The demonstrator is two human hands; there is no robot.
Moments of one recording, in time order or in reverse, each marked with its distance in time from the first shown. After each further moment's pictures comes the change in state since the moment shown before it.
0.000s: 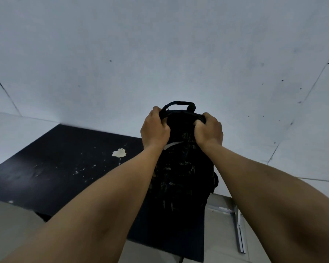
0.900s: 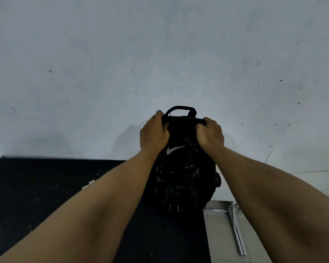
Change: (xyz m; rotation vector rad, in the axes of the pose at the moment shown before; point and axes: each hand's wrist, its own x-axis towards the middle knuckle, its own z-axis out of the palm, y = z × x) left_hand 0.155 -0.019 0.158 0.017 -0.319 0.186; right_hand 0.190 0.060 0.050 -0.089 0.018 0.260
